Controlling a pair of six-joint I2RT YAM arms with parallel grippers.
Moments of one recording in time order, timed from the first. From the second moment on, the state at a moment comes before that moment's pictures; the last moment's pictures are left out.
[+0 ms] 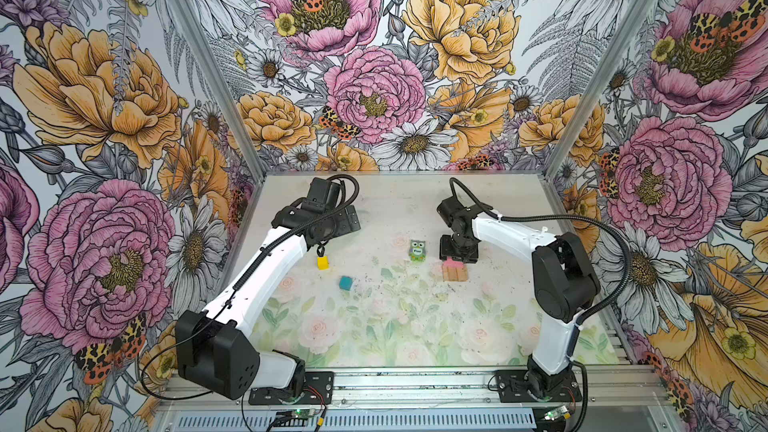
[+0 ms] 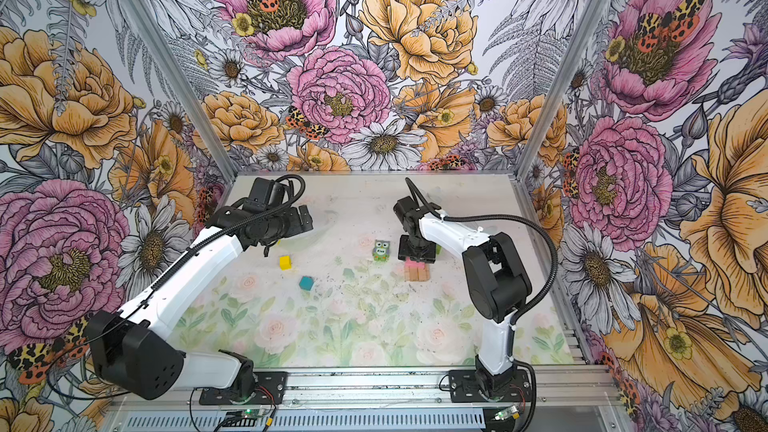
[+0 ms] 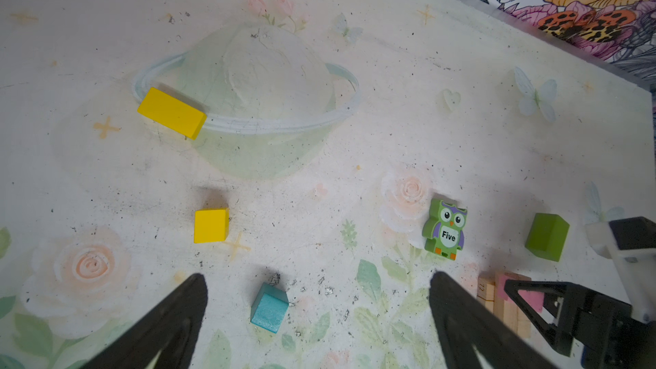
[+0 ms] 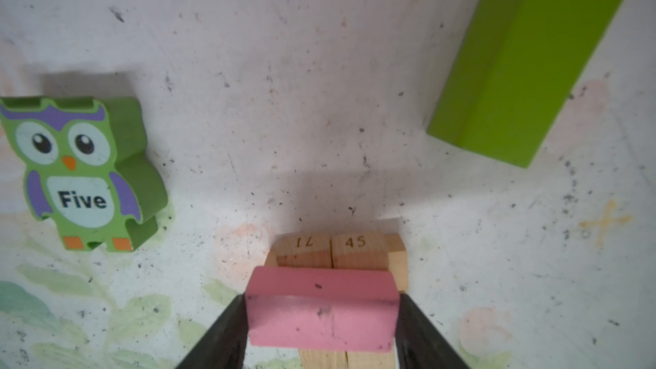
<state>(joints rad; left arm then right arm) -0.34 1.38 1.29 -0.83 -0.12 -0.58 0.48 1.88 1.39 -0.97 0.02 0.59</state>
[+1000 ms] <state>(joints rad) -0.32 1.36 1.29 -0.83 -0.12 -0.58 0.48 1.88 1.39 -0.99 0.03 0.59</state>
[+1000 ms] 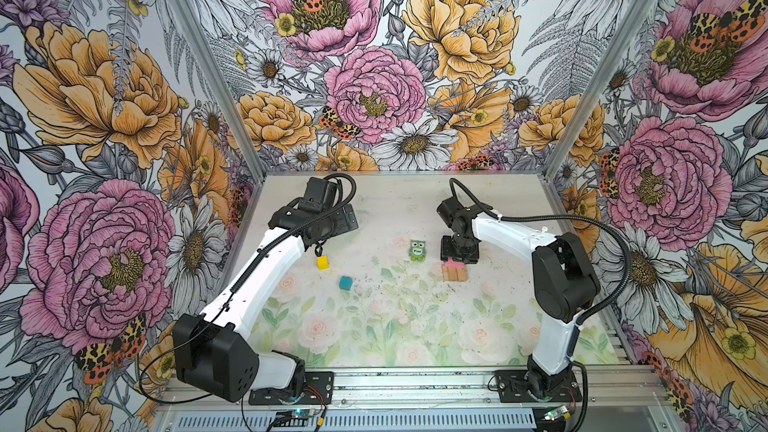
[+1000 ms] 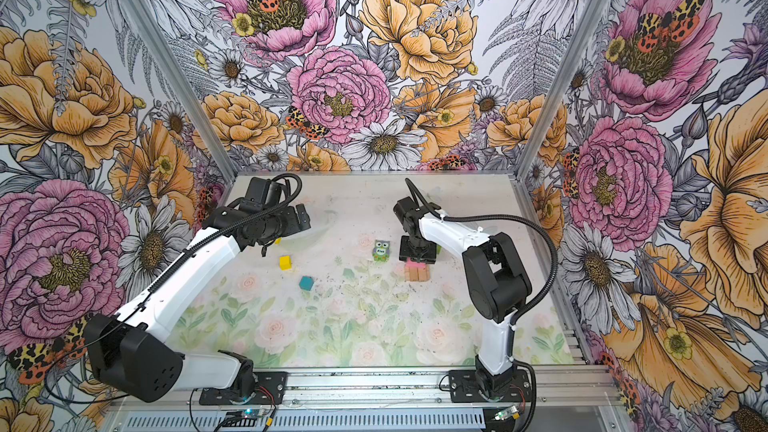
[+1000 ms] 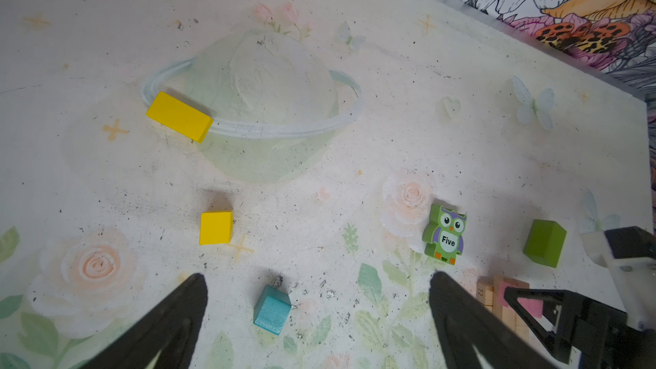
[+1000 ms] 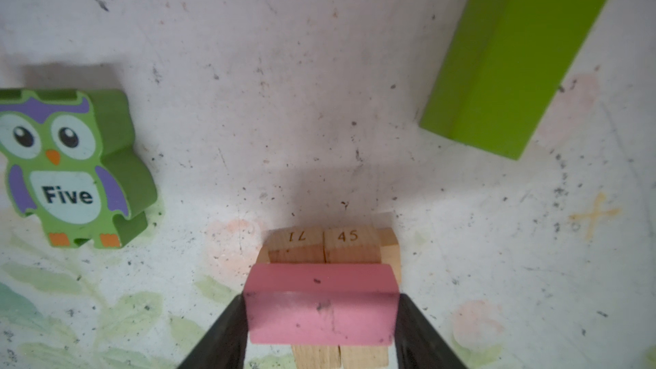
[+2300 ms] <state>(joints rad) -0.32 1.35 1.29 -0.83 -0.12 -0.58 0.48 1.87 1.41 -1.01 0.05 0.52</state>
